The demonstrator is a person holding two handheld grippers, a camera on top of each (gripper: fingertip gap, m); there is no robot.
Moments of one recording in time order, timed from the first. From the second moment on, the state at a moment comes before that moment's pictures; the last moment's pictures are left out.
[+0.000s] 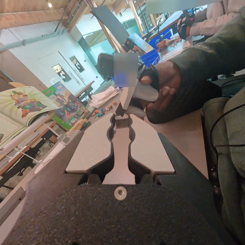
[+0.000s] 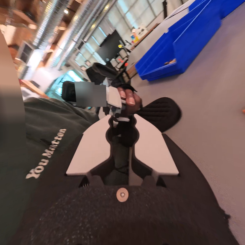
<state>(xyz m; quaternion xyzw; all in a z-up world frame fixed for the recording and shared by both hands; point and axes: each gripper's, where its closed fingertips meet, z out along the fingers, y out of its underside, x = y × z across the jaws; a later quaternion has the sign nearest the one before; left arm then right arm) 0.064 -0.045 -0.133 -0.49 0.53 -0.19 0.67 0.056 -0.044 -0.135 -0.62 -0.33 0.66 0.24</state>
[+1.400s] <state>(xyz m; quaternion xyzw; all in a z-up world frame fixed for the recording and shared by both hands) 0.052 -0.055 -0.133 -0.51 0.53 -0.26 0.63 0.089 -0.060 -0.132 -0.59 -0.38 0.66 0.28</state>
